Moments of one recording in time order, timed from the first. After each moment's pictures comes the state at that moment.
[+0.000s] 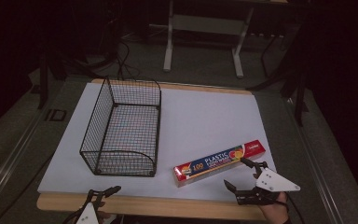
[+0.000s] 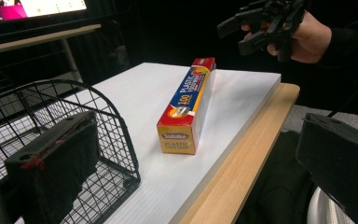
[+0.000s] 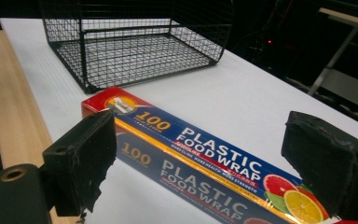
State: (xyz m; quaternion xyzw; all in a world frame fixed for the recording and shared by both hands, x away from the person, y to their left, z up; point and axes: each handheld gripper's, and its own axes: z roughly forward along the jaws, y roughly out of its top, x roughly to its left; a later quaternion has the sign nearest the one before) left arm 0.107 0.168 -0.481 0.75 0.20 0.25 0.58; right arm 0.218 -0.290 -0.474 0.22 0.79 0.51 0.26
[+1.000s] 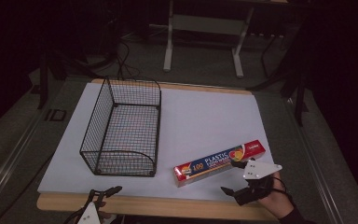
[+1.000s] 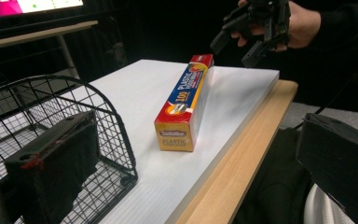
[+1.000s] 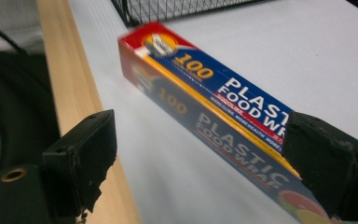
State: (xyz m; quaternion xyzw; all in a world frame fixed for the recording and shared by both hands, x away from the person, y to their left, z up) left arm 0.109 0.167 -0.483 0.75 0.20 0.24 0.58; right arm 0.243 -0.278 -0.468 0.18 0.89 0.40 0.15
